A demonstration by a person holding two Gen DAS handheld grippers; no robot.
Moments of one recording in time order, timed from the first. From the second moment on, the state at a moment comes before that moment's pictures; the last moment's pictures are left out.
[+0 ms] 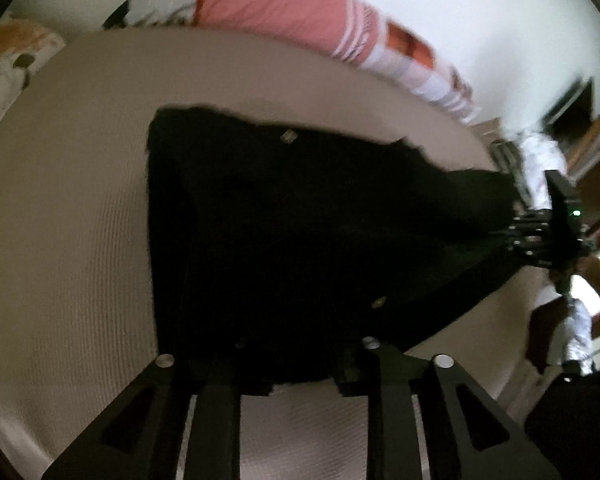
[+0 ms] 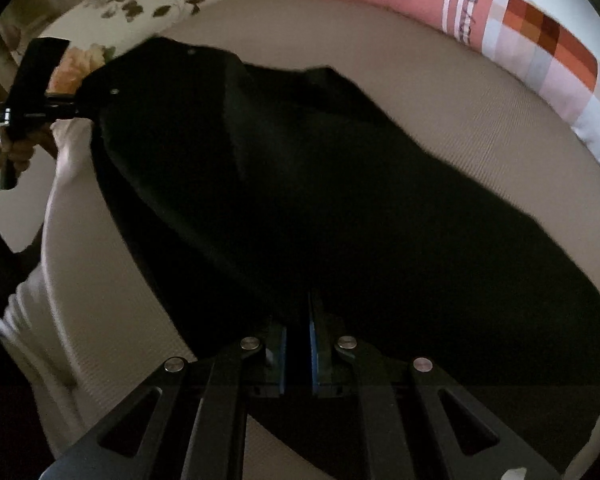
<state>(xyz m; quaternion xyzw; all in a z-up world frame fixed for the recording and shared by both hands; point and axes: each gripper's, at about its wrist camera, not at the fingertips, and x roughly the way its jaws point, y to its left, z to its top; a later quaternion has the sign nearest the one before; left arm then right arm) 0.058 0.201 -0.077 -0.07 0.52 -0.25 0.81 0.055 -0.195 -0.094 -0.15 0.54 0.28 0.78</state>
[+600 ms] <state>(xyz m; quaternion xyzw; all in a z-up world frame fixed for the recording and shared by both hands) 0.007 0.246 -0.056 -0.29 0.52 -0.15 0.79 0.052 -0.194 -0.103 -0.14 0.53 0.27 0.79</state>
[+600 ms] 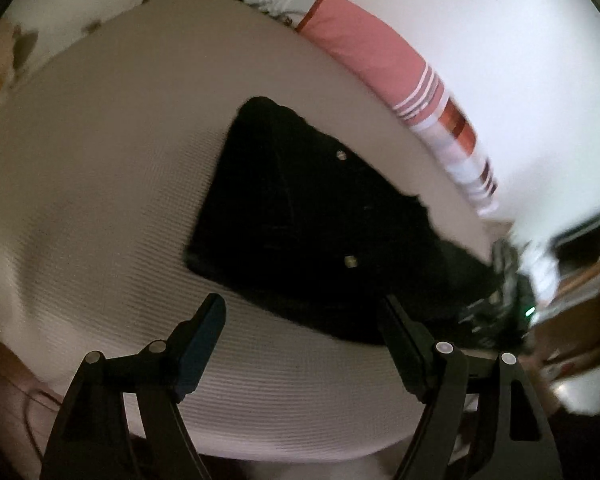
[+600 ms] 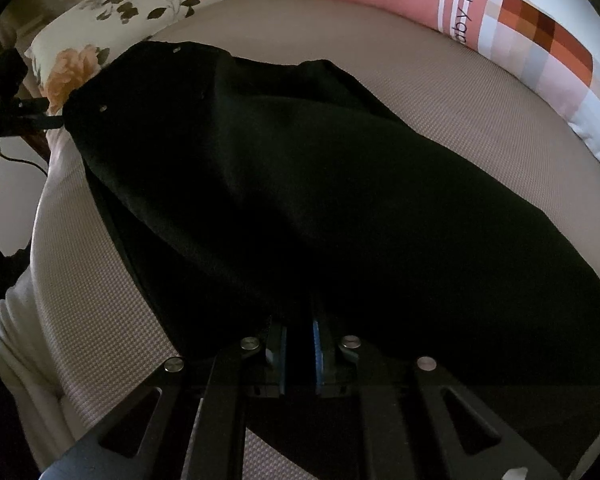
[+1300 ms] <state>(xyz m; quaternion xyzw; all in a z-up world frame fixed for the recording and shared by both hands) 0.078 0.221 -0.002 -0.19 0.48 -0.11 0.85 0.030 -0.183 -0.070 -0.11 0.50 0.27 0.81</state>
